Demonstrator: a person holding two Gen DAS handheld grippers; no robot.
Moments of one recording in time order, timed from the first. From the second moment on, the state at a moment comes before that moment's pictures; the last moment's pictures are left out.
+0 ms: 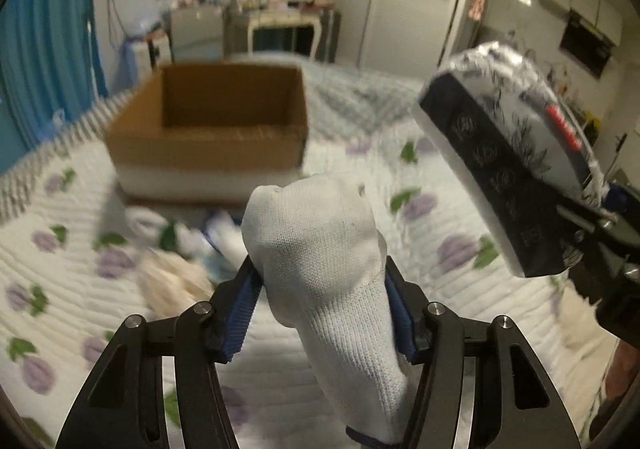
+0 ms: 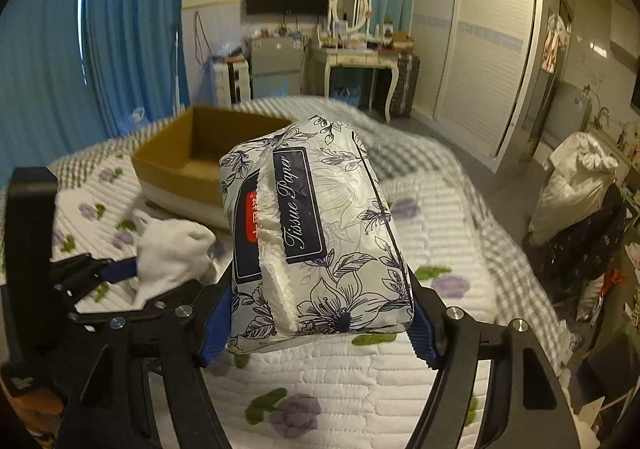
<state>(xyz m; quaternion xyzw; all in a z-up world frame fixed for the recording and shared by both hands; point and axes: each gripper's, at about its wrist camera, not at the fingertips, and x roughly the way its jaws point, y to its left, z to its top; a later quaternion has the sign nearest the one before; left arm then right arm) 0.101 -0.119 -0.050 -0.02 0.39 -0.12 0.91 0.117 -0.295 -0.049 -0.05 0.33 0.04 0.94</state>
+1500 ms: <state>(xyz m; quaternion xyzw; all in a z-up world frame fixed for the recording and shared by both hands) 0.326 -0.020 -0.046 0.00 0.36 -0.06 0.93 0.368 -0.221 -0.080 0.01 0.35 0.12 0.93</state>
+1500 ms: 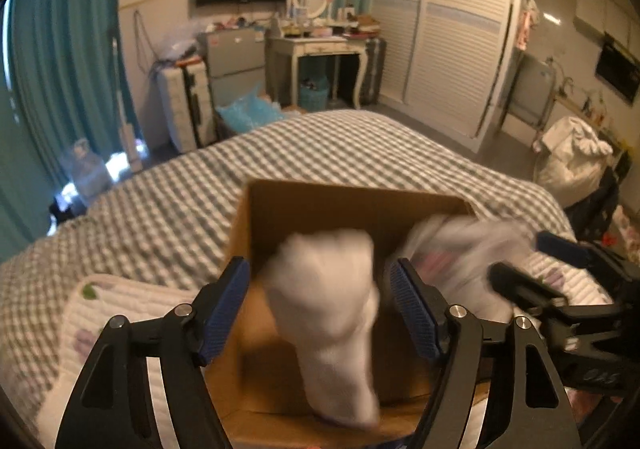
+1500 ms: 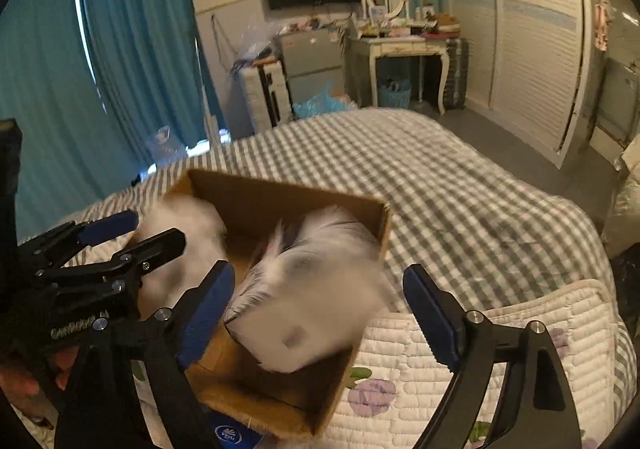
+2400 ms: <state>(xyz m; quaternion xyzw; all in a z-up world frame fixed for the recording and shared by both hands) 0.024 -0.015 0.111 0.04 0.18 -0.03 0.98 0.059 -0.213 0.107 -0.06 0.20 0.10 0.97</state>
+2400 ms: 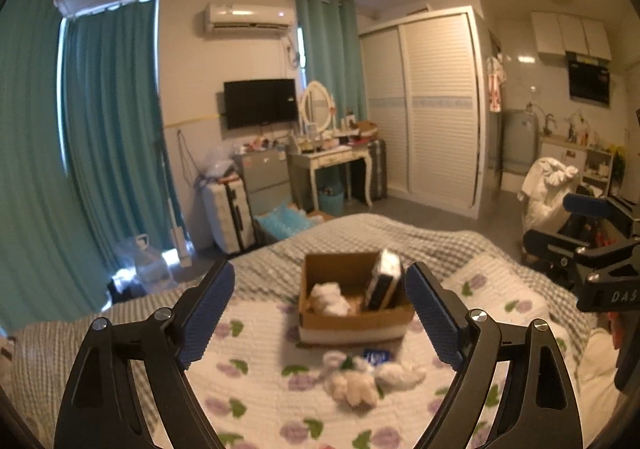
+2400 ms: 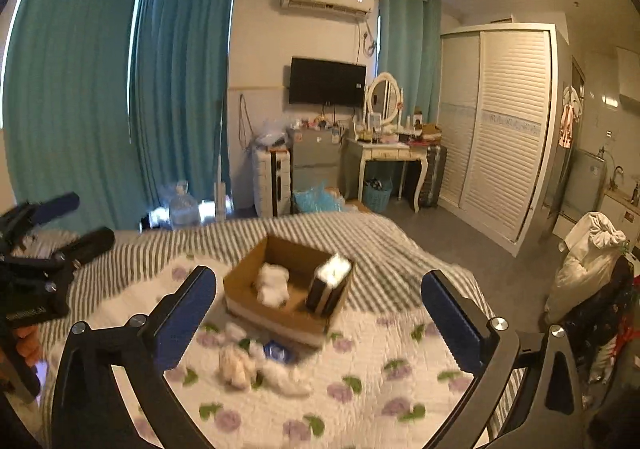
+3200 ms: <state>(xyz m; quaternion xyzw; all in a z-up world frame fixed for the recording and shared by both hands) 0.034 -0.011 -0.097 -0.04 0.36 -0.03 0.93 0.087 -0.181 -0.197 -0.10 0.51 0.13 0.84</state>
